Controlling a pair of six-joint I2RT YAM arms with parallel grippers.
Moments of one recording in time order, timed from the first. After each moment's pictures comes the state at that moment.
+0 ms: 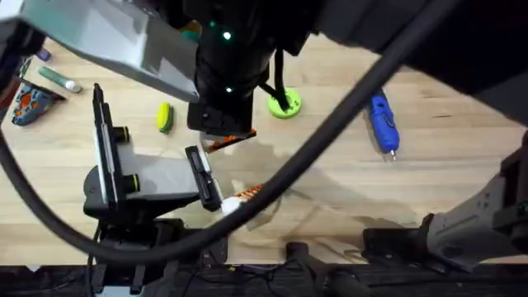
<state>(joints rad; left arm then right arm) 0.00 0.01 0.01 -0.12 1.16 0.09 1.07 1.89 2.08 -1.38 -0.06 -0.44</state>
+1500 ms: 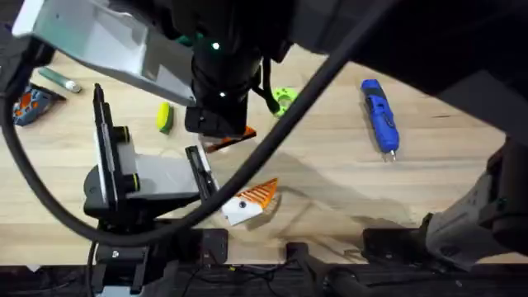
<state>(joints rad) 0.00 0.01 0.01 -0.13 1.16 0.08 1.07 1.93 2.08 -1.37 -0.06 -0.43</state>
